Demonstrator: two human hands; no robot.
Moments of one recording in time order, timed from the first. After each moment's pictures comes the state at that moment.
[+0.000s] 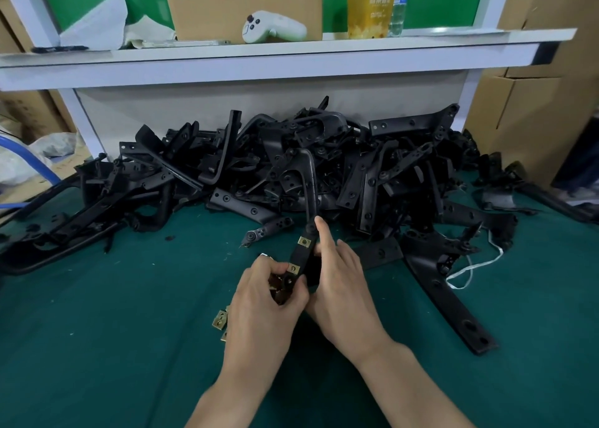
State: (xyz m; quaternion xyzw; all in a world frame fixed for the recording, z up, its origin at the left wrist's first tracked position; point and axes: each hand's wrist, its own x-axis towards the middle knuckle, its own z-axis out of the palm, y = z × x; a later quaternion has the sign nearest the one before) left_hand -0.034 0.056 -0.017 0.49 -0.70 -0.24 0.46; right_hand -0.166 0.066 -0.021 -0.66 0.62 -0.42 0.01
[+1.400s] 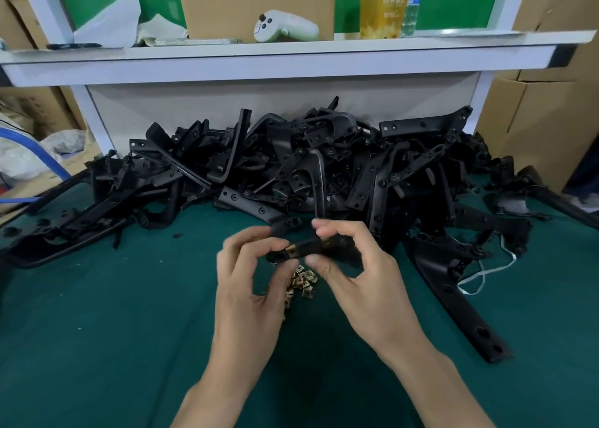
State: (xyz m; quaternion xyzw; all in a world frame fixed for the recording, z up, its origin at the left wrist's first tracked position) left_hand -0.016 0.052 0.005 0.35 -0.71 -0.17 0.58; right_hand -0.173 0.092 0.027 -0.62 0.51 -0.57 0.18
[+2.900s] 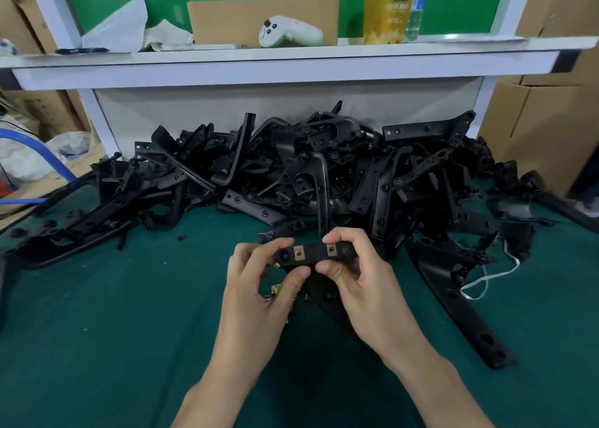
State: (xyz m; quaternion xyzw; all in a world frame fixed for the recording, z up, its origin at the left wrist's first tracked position) left_hand -0.013 0.049 0.003 0.39 -0.72 -0.24 0.52; right_hand -0.174 0.090 0.023 -0.59 0.53 -0.54 0.26
